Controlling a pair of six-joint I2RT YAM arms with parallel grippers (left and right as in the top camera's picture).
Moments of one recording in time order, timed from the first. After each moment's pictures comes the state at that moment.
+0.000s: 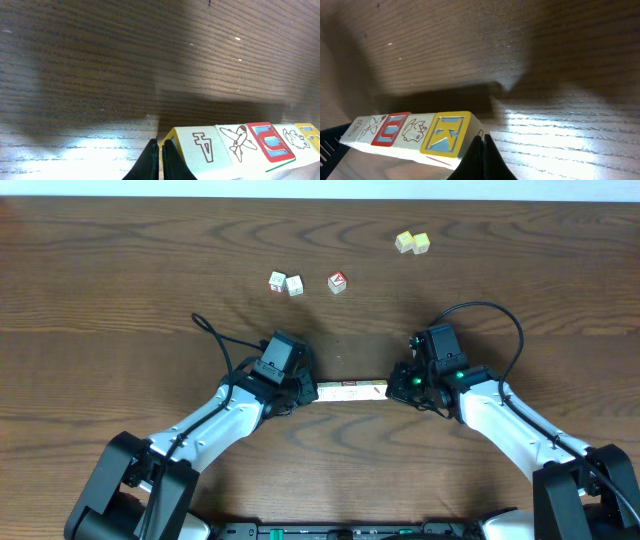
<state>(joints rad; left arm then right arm) -0.52 1.58 0.75 -0.27 0.19 -0.80 0.34 1.54 0.76 -0.38 -0.30 0.67</state>
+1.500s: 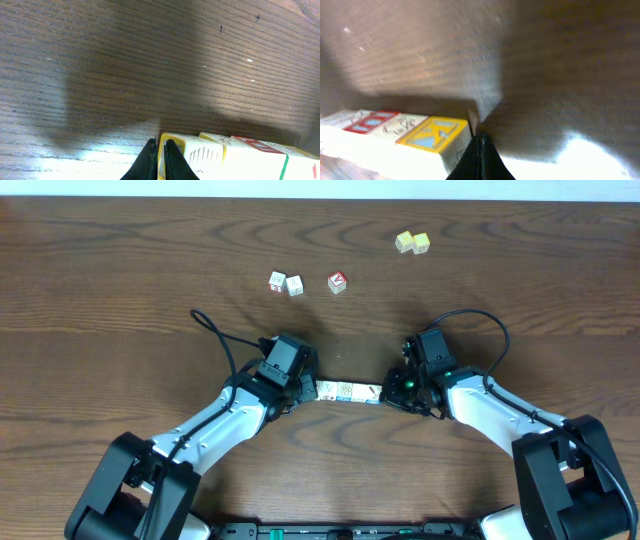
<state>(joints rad) -0.54 1.58 0.75 -0.26 0.04 -0.79 0.35 1.65 0.74 -0.34 -0.34 0.71</state>
